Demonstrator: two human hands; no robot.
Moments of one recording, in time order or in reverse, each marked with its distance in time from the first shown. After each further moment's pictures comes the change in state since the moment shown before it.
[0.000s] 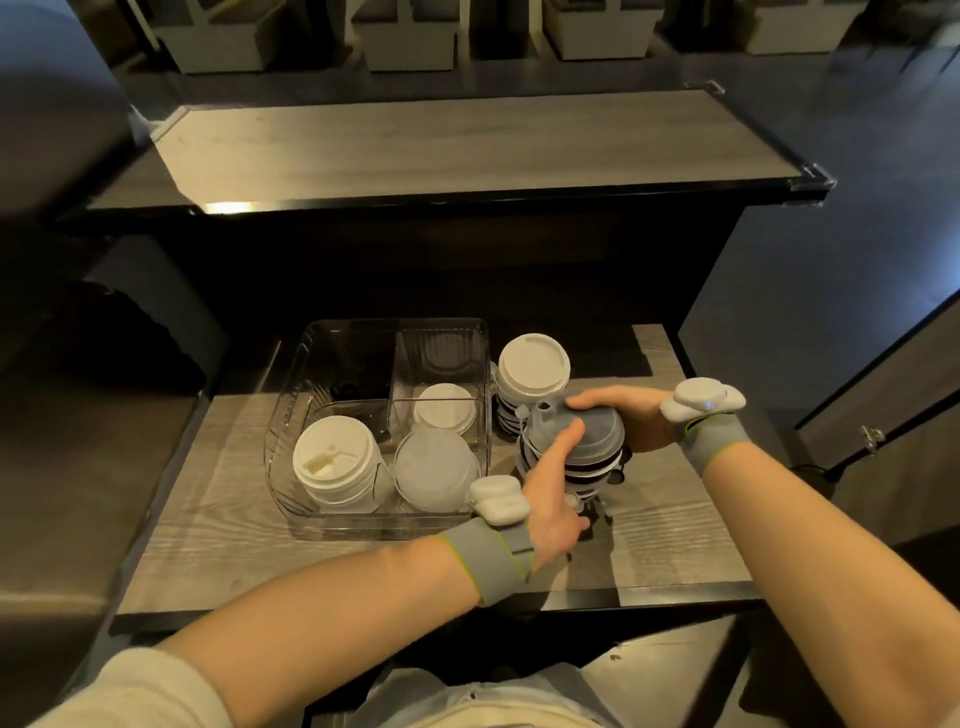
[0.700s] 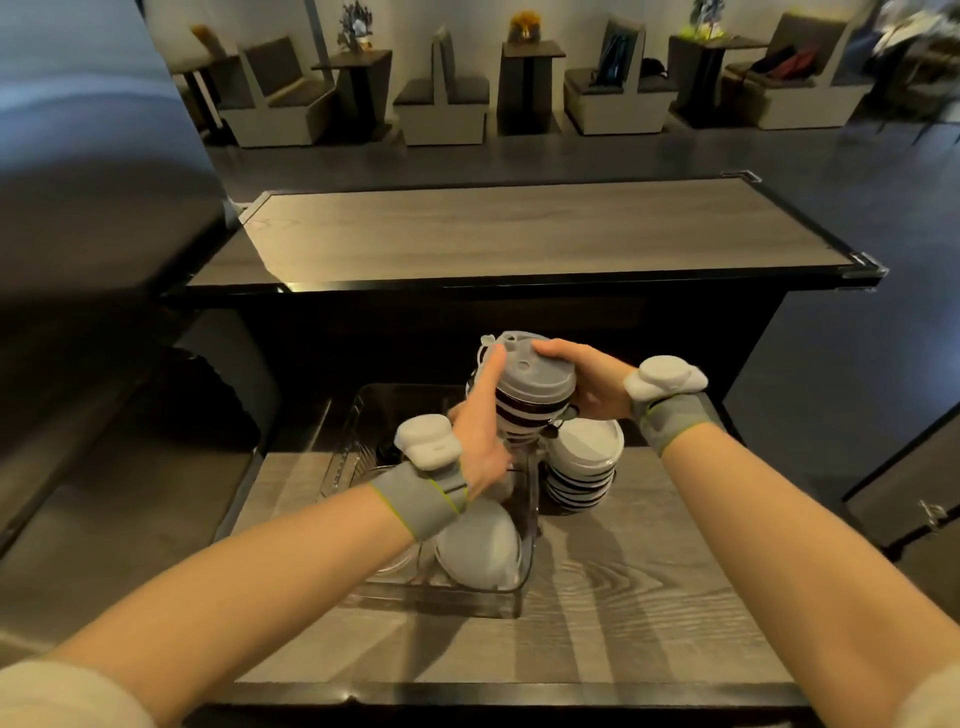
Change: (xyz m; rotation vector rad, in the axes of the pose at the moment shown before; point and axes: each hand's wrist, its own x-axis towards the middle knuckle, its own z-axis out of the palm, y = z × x) left_hand -0.036 0.150 -0.029 0.020 -0.076 0.378; right_hand 0.033 -0.128 0.057 0.084 0.015 -0.397
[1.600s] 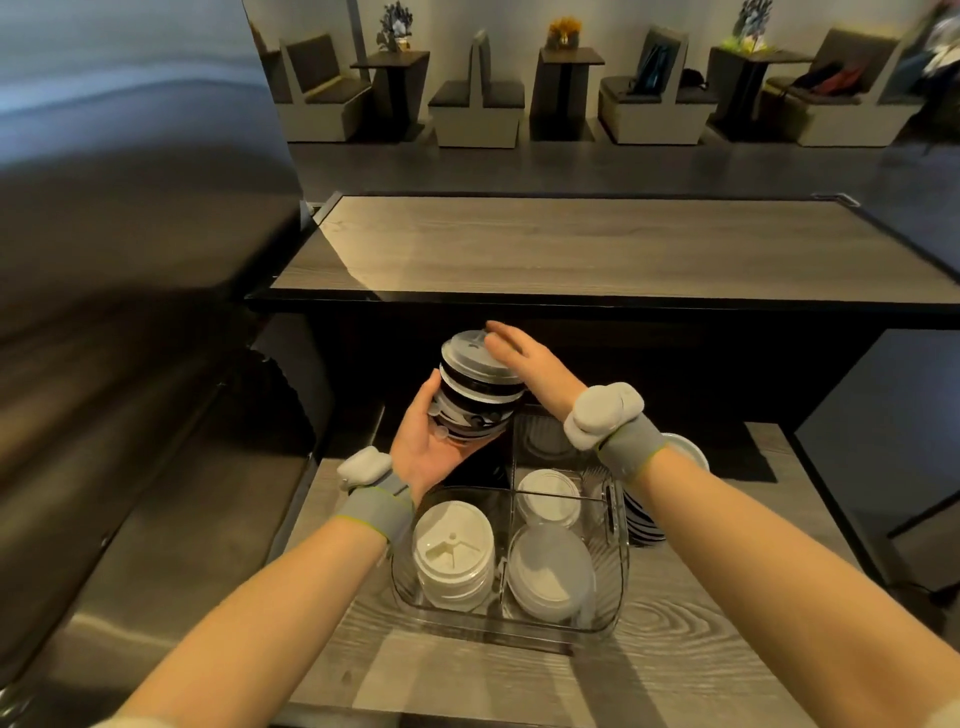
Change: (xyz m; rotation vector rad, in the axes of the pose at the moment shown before) left_hand 0.054 0.067 -0.159 -0.207 -0.134 0.064; right_hand 0.094 -0.020 0.112 -0.498 0.237 -0.375
